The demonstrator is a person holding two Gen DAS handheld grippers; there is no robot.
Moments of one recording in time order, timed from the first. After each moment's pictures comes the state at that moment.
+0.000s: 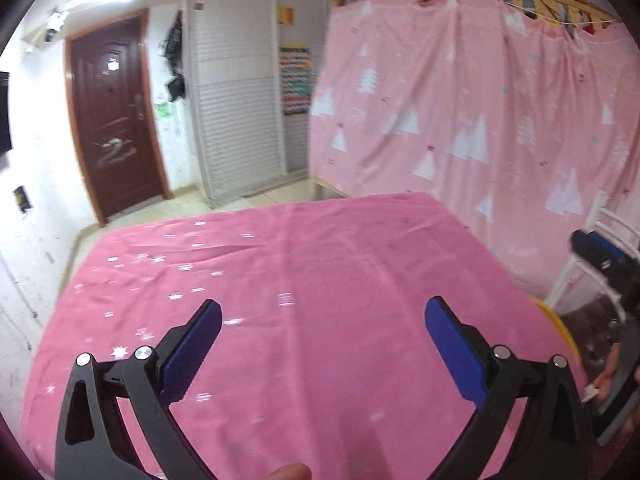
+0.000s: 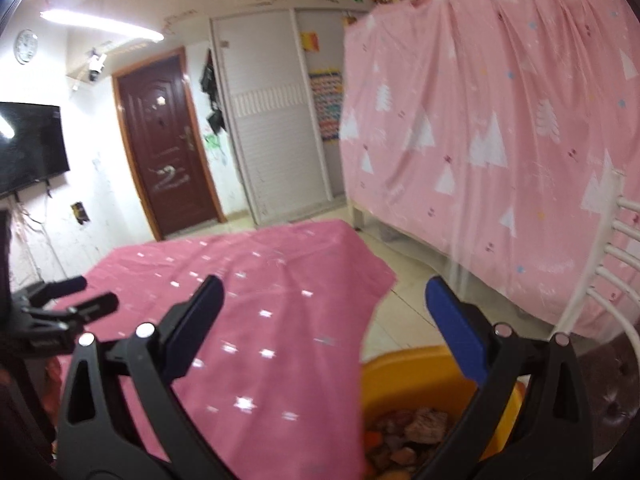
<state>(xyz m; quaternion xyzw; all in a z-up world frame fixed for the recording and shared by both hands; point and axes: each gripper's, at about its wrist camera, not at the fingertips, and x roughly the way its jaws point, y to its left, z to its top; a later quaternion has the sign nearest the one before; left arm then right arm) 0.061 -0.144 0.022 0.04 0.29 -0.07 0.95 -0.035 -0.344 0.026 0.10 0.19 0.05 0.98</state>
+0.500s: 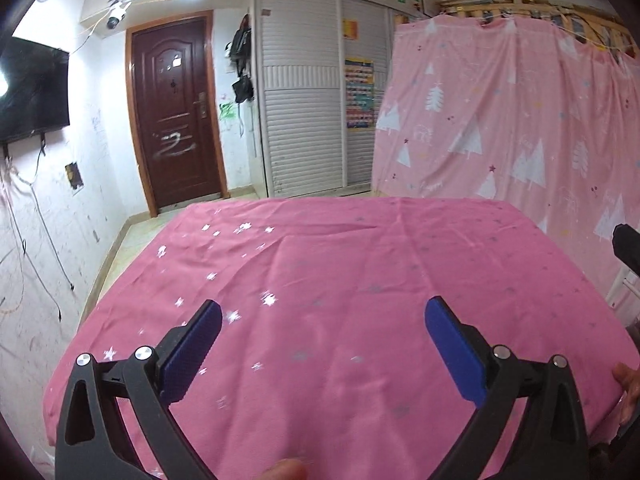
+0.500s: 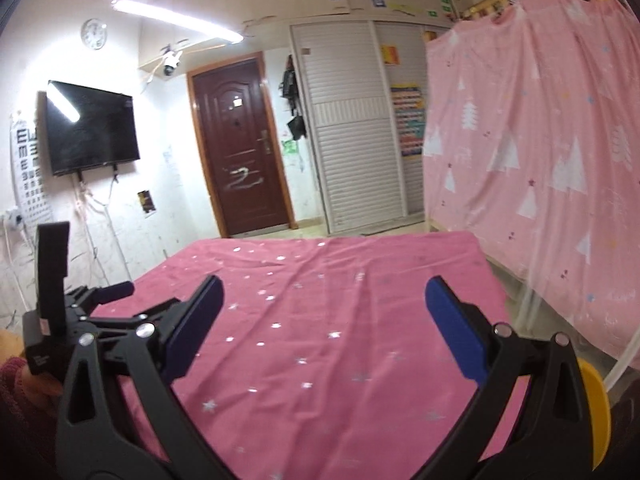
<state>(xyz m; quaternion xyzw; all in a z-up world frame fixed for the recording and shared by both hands) 0.037 -0.046 -0.001 0.01 0.26 0.03 0.97 -0.046 -0.231 0.026 0.05 0.15 0.16 0.97</state>
